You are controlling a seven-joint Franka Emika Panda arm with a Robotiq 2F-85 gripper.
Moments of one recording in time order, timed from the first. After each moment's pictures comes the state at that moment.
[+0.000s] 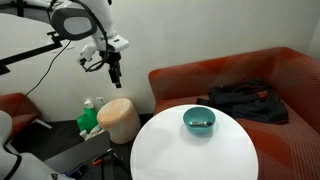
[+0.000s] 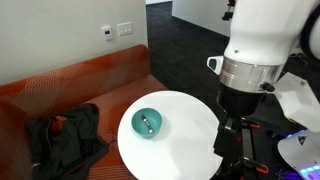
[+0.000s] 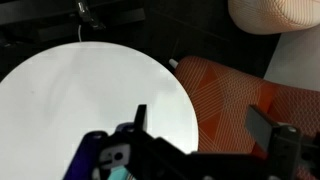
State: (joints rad) arm 0.14 -0.32 0.20 -2.45 0.33 2.09 0.40
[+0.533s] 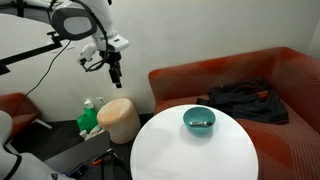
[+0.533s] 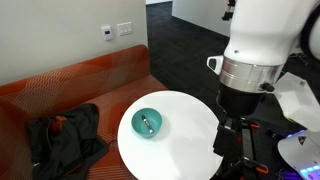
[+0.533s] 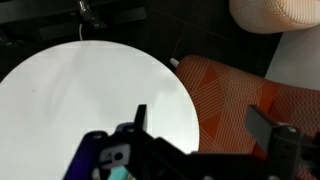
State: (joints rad) arm 0.14 -0.32 0.20 -2.45 0.32 2.09 0.40
